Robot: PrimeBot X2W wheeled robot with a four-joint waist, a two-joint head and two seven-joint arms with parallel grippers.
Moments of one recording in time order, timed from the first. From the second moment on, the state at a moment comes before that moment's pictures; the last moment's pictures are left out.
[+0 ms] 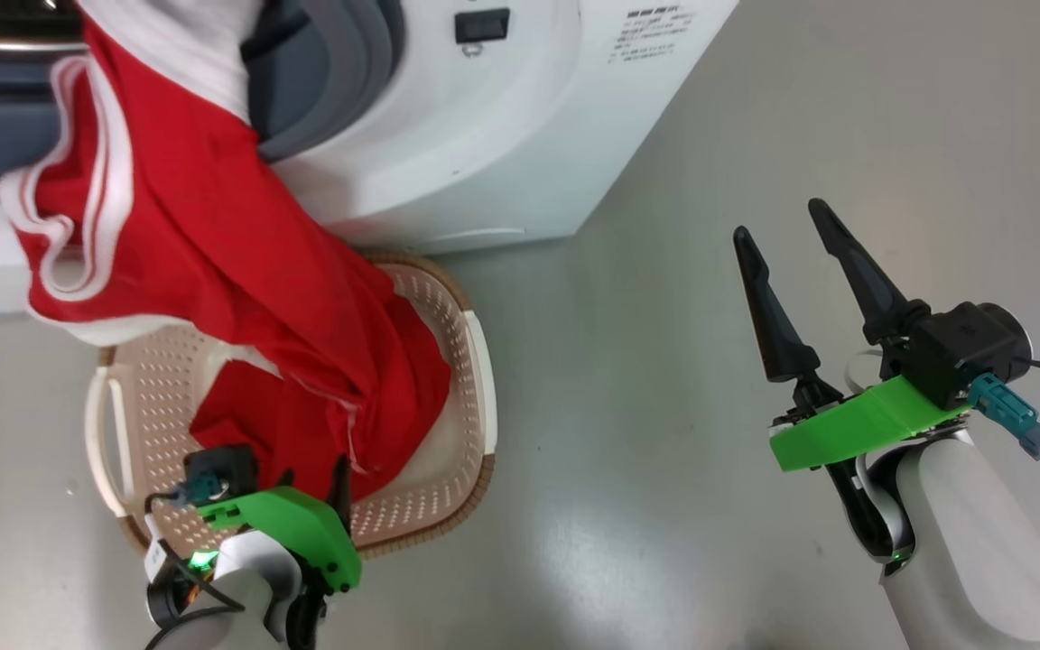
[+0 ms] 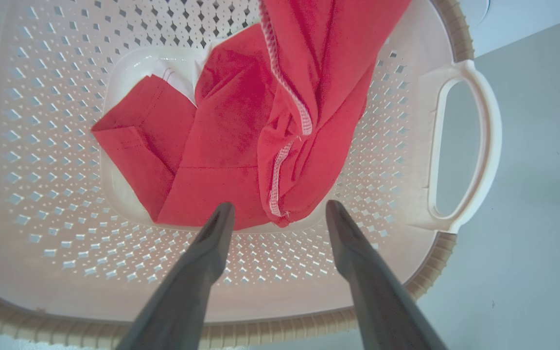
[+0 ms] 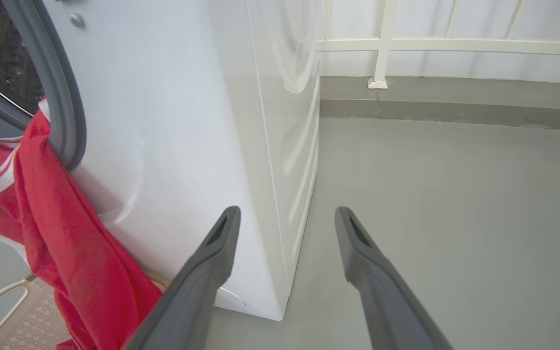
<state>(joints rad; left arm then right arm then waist) -0.70 0.03 -0.53 1.28 -0.86 -0.04 -0.23 -0.39 -0.08 0.14 0.25 0.24 0.12 -0.26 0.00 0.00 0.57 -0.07</state>
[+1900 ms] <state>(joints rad) -0.27 0.13 -0.16 0.21 -0.41 0.12 -0.20 -0.30 -0.06 0.10 0.26 0.24 0.12 -0.26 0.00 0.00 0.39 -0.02</state>
